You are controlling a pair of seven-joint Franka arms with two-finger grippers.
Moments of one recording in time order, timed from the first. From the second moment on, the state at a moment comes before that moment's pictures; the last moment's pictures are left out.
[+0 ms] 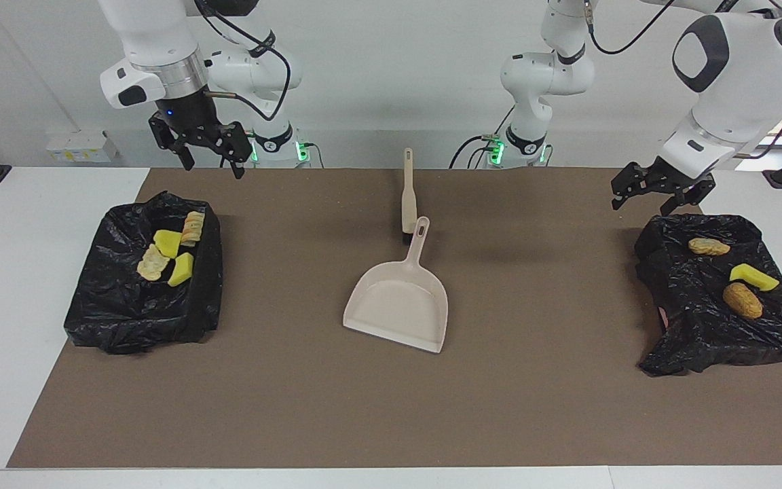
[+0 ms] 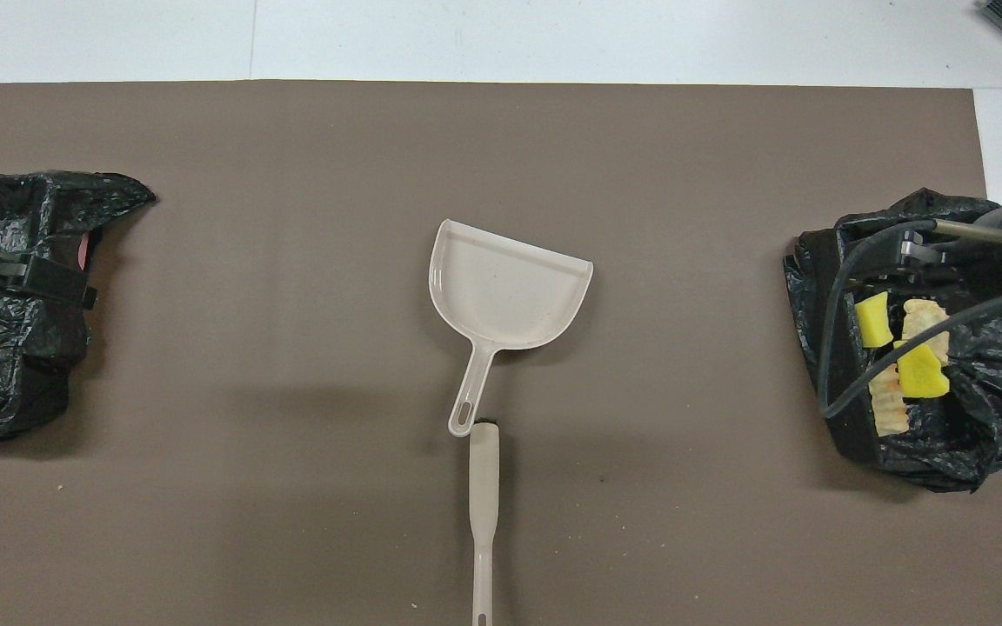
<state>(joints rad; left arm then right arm) -0.11 0.02 0.10 -1.61 -0.06 1.58 0.18 -0.01 -0.03 0.12 -1.54 0.00 1.55 0.35</state>
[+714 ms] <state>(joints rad) -0.09 -0.03 0.10 -1.62 -0.05 1.49 0.13 -0.01 -0.03 0.12 -1.54 0.00 1.55 0.35</state>
